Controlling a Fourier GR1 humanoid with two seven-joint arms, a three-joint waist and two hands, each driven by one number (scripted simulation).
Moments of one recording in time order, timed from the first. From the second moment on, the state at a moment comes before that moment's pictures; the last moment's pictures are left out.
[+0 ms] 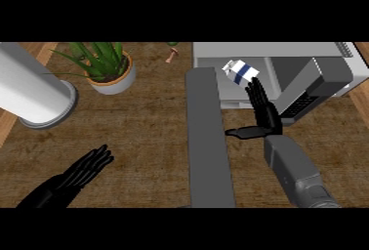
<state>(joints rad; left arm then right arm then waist) 0.22 0.00 0.16 -1.85 0.19 -0.92 0.02 -0.77 -0.09 -0.44 -0.17 0.17 0.17 -0.90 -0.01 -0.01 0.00</state>
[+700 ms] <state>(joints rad) 0.05 0.00 -0.02 -1.64 -0.10 -0.74 -0.12 -0.34 -0.12 -0.36 -0.42 0.17 0.20 -0.94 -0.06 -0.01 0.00</state>
